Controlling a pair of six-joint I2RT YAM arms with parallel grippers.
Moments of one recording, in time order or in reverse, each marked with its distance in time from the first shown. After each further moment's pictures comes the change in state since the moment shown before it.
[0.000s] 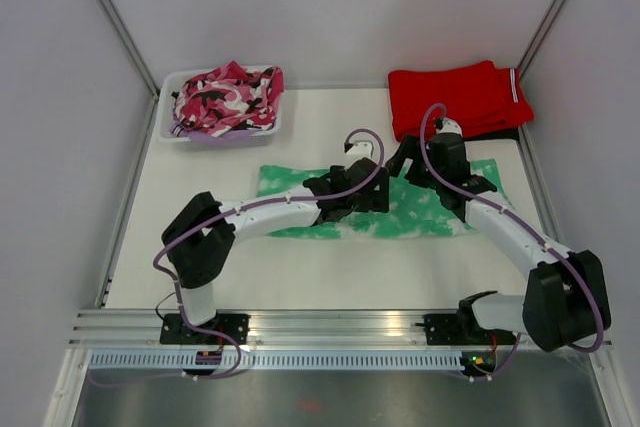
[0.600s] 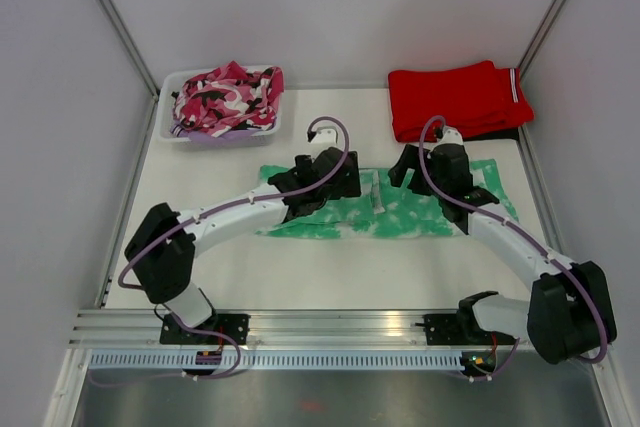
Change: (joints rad) left arm 0.095 -0.202 -0.119 -0.044 -0.107 -0.002; right arm 0.001 -0.054 -0.092 0.033 0.003 -0.060
